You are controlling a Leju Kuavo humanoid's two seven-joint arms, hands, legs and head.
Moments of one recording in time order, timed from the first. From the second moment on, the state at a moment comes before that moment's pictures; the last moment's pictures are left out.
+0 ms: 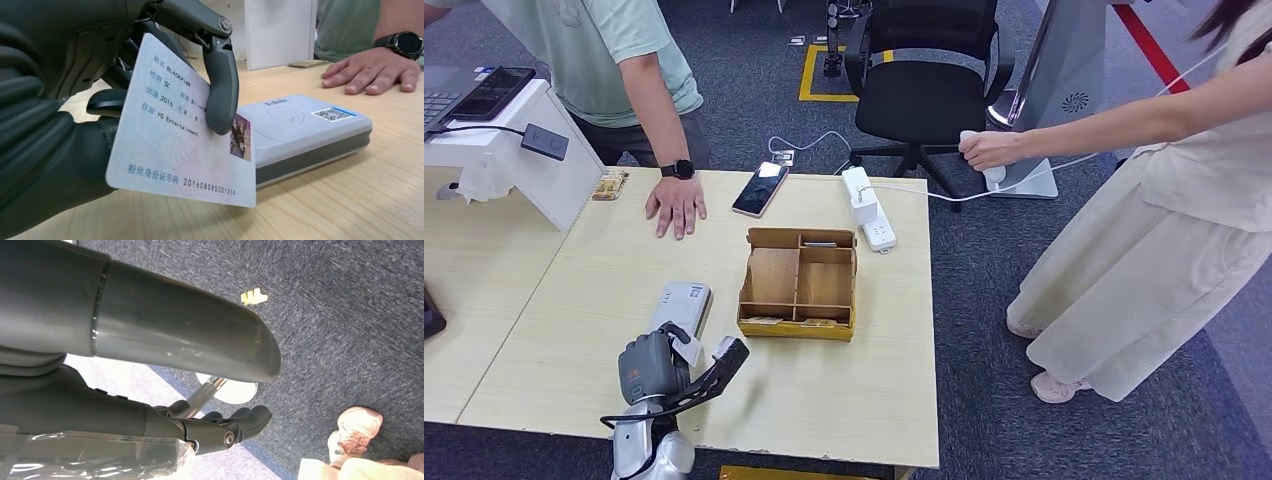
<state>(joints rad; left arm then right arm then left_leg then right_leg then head) -0.07 -0.28 0.27 -1.20 -1.31 0.46 -0.10 0.03 0.25 -0.40 -0.57 1.57 -0.39 0.10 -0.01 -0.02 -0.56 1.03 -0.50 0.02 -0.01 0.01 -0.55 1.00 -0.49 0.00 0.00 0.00</state>
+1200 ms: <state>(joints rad) -0.11 -0.28 0.27 -1.26 -1.11 0.42 -0.18 0.03 0.26 -0.41 -0.59 1.57 -0.38 0.08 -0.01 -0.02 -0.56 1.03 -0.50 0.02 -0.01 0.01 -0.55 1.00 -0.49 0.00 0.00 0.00</state>
